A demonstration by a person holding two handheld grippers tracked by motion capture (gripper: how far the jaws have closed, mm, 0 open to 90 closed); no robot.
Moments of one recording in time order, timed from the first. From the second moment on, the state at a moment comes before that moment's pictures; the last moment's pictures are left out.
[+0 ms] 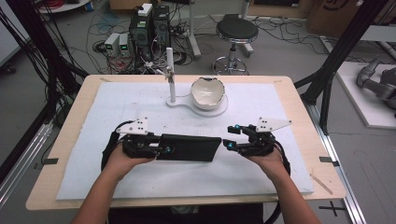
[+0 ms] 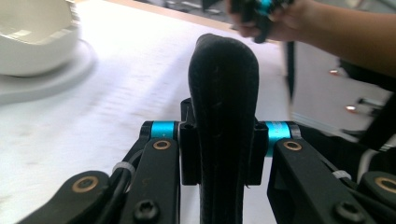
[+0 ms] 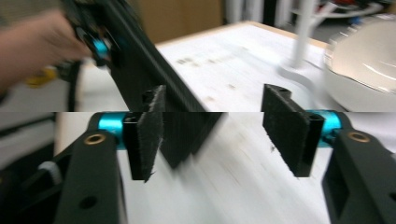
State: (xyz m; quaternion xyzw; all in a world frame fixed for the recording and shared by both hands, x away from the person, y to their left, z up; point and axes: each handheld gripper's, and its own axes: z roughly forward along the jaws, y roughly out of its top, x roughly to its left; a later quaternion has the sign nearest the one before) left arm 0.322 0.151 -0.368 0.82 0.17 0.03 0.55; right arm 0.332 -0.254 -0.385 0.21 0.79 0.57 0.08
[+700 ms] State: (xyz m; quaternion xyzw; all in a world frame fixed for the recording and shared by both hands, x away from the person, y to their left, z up) left arm 0.383 0.135 -0.244 0.84 0.18 0.14 0.49; right arm 0.321 -0.276 -0.408 0.25 0.83 0.48 0.13
